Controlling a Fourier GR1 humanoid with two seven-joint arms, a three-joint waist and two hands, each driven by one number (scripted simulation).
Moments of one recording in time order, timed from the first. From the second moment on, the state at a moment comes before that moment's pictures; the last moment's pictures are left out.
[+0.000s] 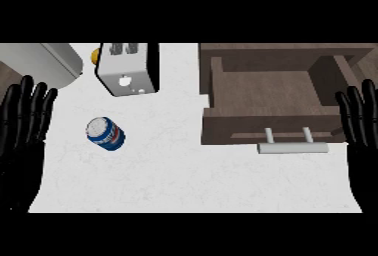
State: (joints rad) left arm -0.01 0.12 -0.01 -2.10 -0.04 0.00 -0.01; right arm 0.01 -0.10 0.00 -2.10 -0.02 0.00 -0.03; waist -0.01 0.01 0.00
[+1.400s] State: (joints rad) left arm -0.12 0.13 0.06 -1.99 0.05 -0.01 0.42; right arm 0.20 -0.08 -0.07 -2.11 -0.02 0.03 0.13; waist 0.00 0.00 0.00
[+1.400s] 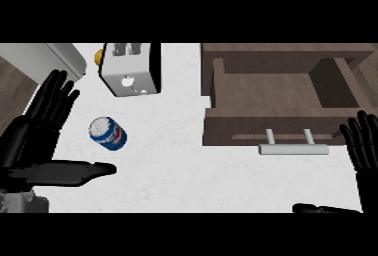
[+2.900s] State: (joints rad) left arm -0.14 0.11 0.14 -1.49 -0.01 -0.02 0.02; right arm 0.25 -0.06 -0.18 -2.05 -0.05 0.15 0.04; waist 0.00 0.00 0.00
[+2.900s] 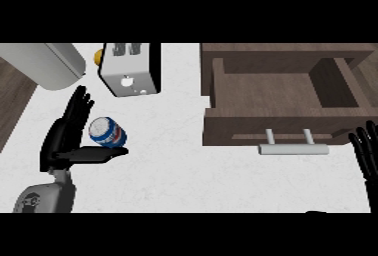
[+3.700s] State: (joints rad) left arm -0.12 0.17 0.21 -1.24 0.01 -0.09 -0.20; right arm 0.25 -0.05 -0.23 -2.04 -0.06 0.20 0.01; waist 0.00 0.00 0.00
